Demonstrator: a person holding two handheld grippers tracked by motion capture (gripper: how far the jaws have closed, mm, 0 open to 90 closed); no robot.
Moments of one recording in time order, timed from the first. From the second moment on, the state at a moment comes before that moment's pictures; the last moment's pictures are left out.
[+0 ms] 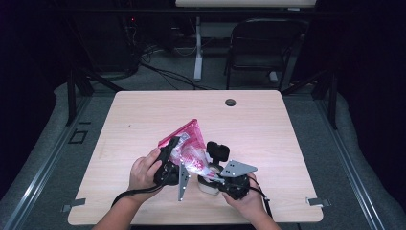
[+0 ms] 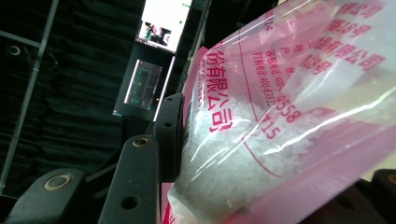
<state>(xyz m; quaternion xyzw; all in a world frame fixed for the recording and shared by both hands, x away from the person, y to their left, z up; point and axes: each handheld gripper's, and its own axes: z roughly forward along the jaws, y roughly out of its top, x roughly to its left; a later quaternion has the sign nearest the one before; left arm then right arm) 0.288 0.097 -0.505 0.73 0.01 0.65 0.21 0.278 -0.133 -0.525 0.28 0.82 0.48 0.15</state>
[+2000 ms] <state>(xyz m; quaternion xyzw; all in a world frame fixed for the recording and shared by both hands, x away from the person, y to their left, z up) 0.306 0.111 -0.520 0.79 0.09 0.55 0.25 0.282 -0.139 -0.517 0.29 0.80 0.50 0.16</state>
